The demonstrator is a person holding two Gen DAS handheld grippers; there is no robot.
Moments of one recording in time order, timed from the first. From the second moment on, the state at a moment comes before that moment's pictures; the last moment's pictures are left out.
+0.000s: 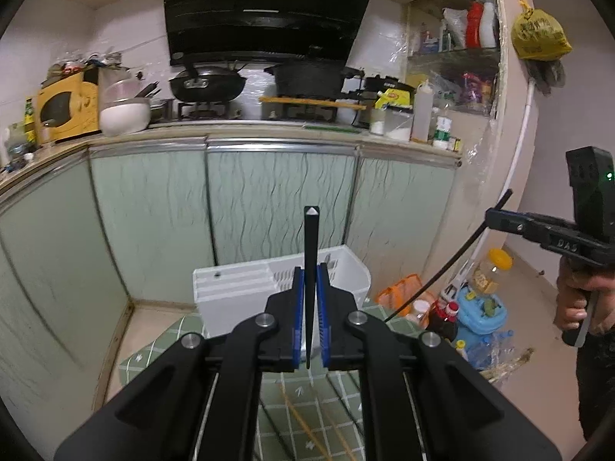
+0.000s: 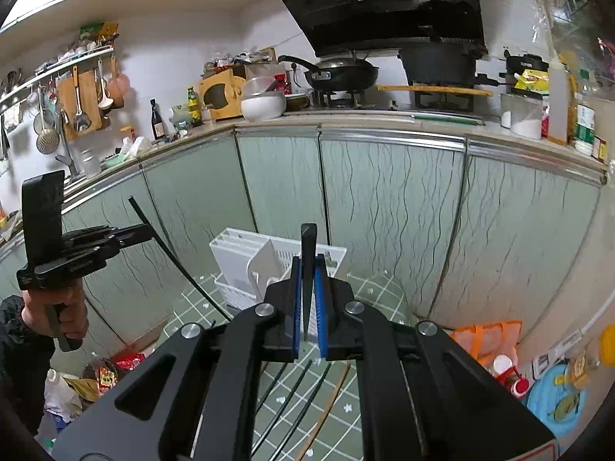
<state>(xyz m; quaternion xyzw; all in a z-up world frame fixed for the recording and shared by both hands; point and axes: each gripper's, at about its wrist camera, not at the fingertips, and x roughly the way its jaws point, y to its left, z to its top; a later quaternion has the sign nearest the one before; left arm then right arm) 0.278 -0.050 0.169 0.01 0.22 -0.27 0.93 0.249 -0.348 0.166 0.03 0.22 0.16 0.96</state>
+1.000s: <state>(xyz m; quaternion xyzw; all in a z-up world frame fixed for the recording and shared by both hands) 0.374 -0.130 0.146 0.03 0.23 -0.30 0.92 0.358 -0.346 0.123 0.03 0.26 0.18 0.95</state>
